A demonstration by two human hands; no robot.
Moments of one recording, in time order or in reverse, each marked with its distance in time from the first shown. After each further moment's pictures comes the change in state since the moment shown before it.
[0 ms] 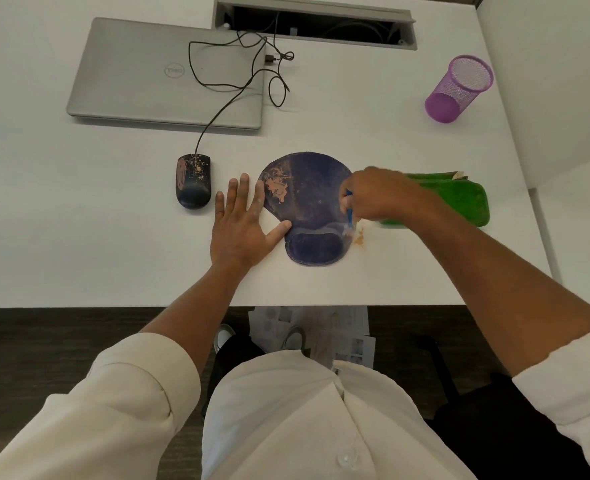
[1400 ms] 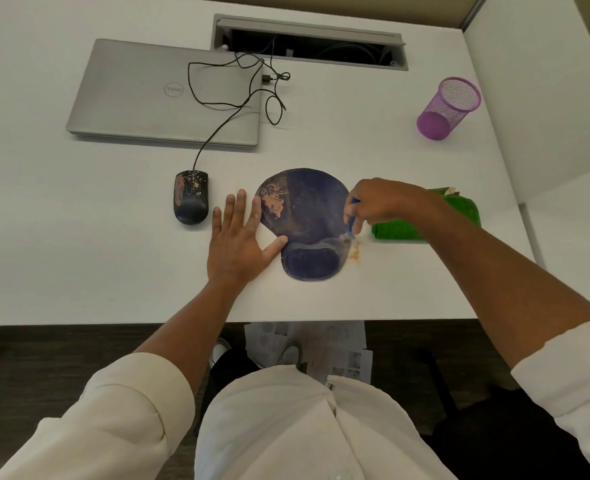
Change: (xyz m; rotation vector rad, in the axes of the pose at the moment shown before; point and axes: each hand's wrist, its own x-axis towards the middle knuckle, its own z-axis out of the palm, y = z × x) left_hand -0.001 0.001 -0.001 -0.018 0.010 -0.003; right_hand 0.015 0.024 -0.013 0.208 -0.182 0.086
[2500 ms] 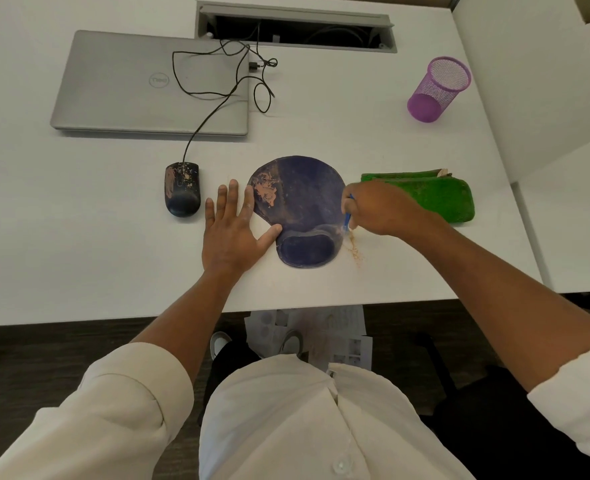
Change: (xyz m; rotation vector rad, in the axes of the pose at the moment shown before) left_hand 0.000 0.001 0.001 0.012 -0.009 0.000; right_hand -0.027 0.009 0.039 -0.112 0.323 -0.026
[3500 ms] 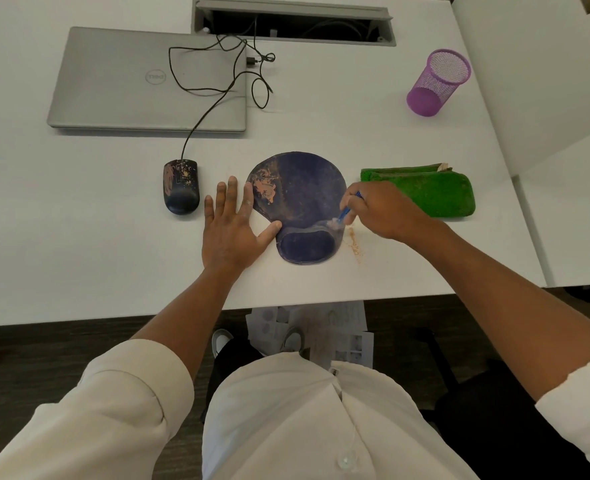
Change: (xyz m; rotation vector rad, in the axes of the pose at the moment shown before) left_hand -0.001 0.001 -0.003 -0.010 -0.008 0.003; right_hand -0.009 0.011 0.013 0.244 0.081 -0.018
